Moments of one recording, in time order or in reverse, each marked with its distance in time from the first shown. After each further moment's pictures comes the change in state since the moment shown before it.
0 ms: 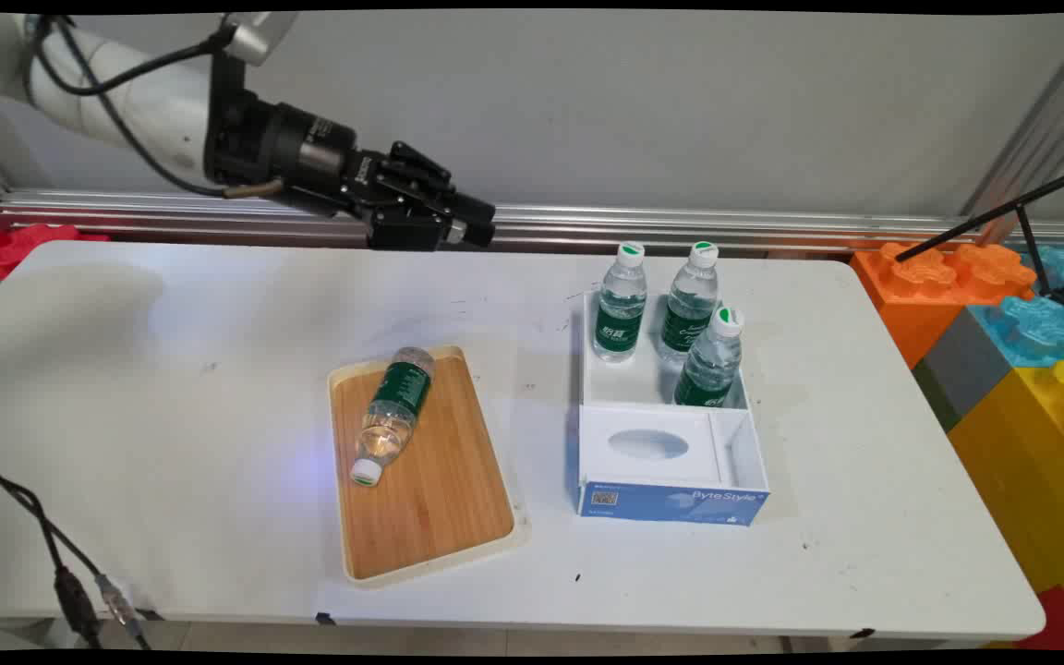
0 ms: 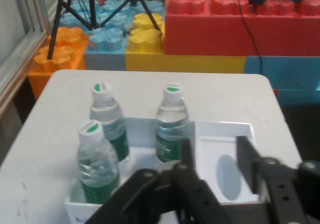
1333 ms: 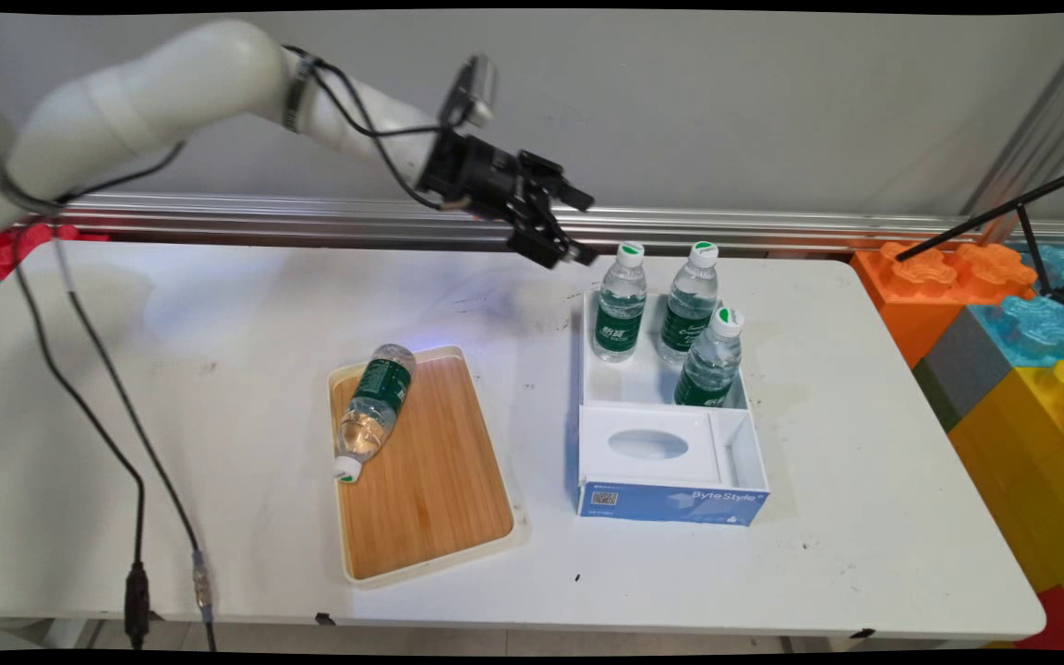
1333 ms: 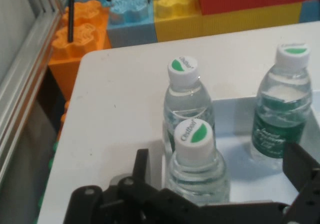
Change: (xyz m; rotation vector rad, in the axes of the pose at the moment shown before) arm -0.022 -0.121 0.157 -0.004 -0.092 0.156
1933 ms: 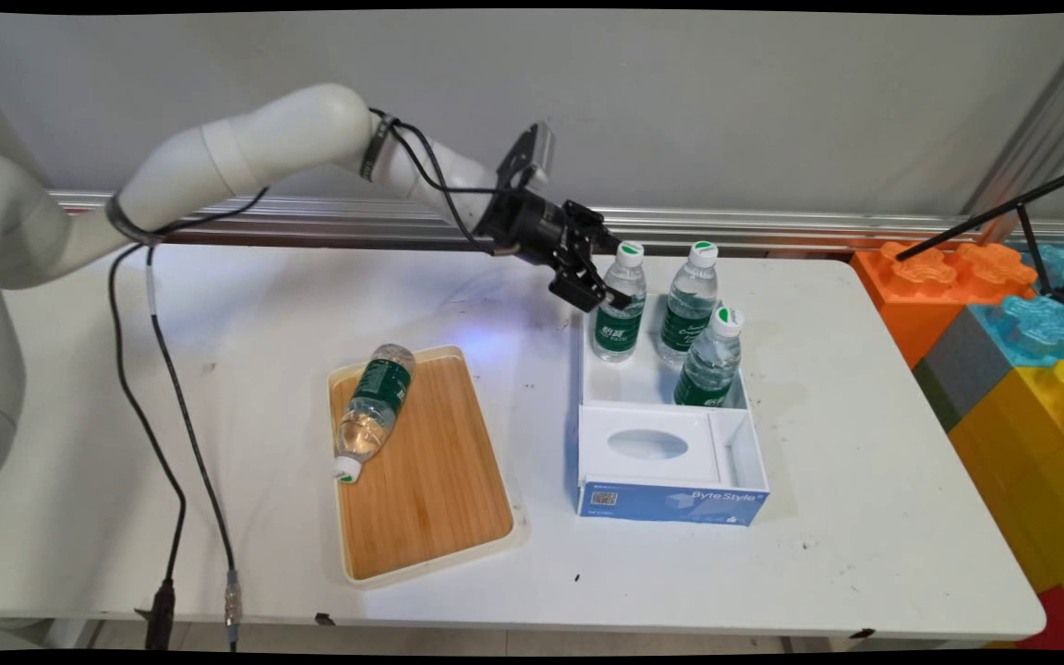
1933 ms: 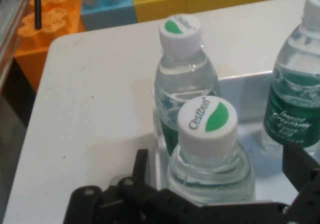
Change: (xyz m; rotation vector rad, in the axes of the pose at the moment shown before) arm -0.038 -0.016 0.081 -0.068 -0.013 0.034
